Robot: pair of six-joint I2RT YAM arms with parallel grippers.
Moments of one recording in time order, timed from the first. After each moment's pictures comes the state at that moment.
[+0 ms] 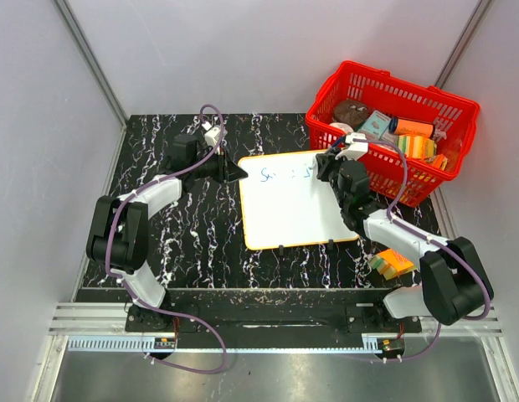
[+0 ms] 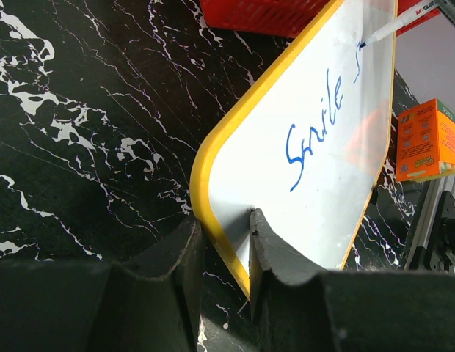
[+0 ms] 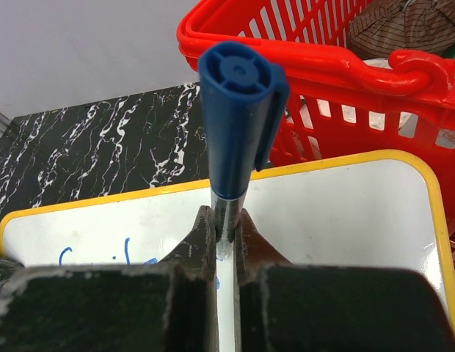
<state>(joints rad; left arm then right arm) -0.23 1.71 1.05 0.16 0.79 -0.21 0.46 1.36 0.74 0.53 0.29 0.35</state>
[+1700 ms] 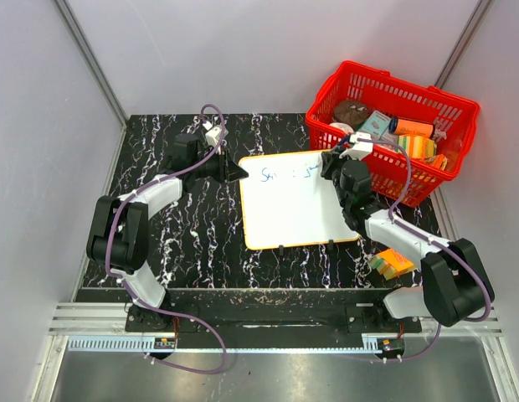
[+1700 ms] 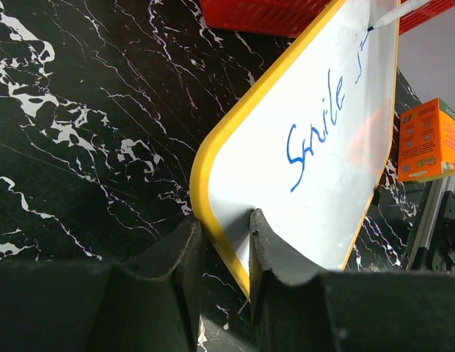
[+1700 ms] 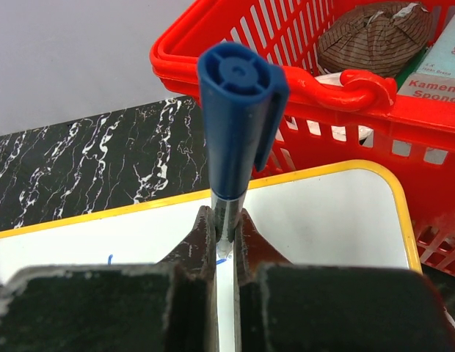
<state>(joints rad) -0.23 1.71 1.06 0.15 0.78 -0.20 0.44 1.35 0.74 0.54 0.35 0.34</state>
